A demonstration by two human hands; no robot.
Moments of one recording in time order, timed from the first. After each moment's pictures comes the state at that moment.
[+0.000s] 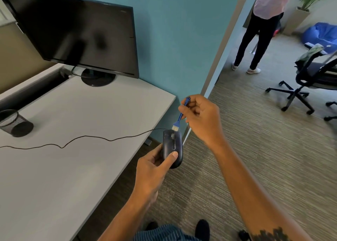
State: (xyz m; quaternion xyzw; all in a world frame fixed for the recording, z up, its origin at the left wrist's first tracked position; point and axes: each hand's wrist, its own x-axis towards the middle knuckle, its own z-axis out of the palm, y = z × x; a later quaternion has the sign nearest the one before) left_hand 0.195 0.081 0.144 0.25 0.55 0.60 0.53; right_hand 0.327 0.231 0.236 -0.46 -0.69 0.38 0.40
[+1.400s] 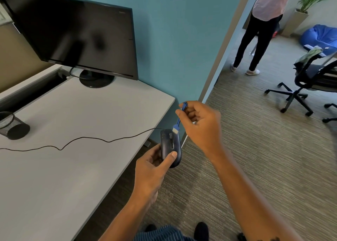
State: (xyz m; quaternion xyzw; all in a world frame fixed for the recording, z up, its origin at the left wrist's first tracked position) left_hand 0.195 0.094 0.143 0.25 0.59 0.58 0.50; right_hand 0.322 0.229 0.228 -0.39 -0.76 0.22 0.48
